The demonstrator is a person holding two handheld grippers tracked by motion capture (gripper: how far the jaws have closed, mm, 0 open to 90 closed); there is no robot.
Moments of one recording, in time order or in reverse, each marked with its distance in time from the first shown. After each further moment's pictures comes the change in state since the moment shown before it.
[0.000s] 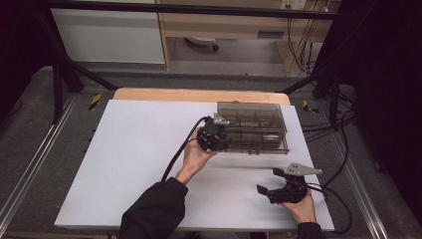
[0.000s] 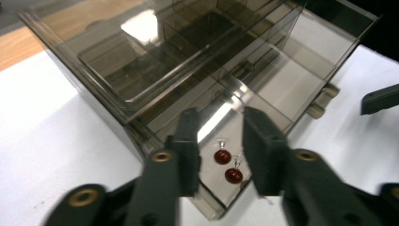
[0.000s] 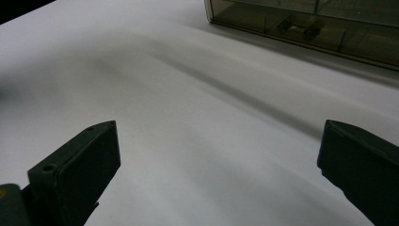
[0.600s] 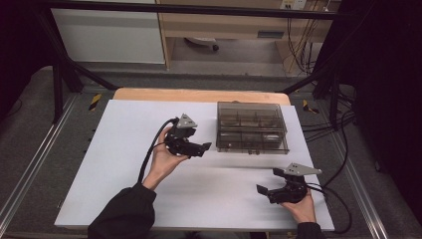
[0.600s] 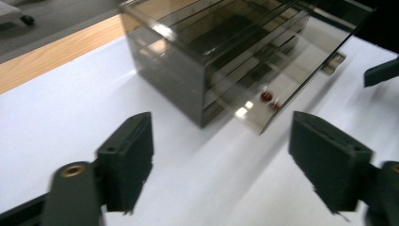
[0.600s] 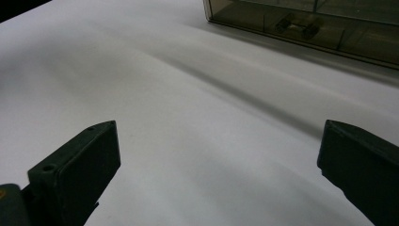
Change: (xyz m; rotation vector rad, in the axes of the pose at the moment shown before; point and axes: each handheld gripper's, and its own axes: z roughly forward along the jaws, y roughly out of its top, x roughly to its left) left arm 0.037 -0.043 -0.068 -0.067 0.042 0.010; right arm 0.000 0.000 0.001 0.003 -0.005 0.000
